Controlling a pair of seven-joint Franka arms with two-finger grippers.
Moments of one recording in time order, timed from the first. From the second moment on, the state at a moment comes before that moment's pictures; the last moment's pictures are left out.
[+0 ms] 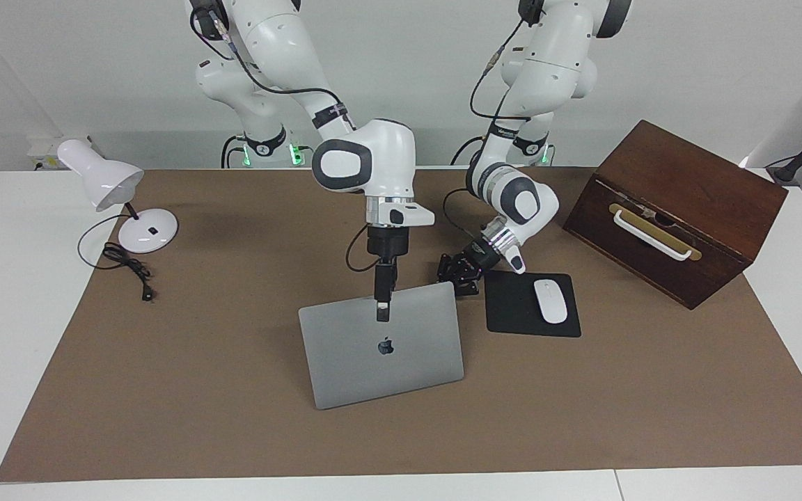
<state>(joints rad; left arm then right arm) -0.42 0.35 -0.05 -2.22 -2.27 2.43 -0.28 0.48 0.39 0.05 -1.75 -1.06 2.63 -0.09</state>
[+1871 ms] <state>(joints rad) -0.42 0.35 -0.05 -2.22 -2.27 2.43 -0.28 0.43 0.52 0.05 -1.50 -0.95 2.64 -0.27</state>
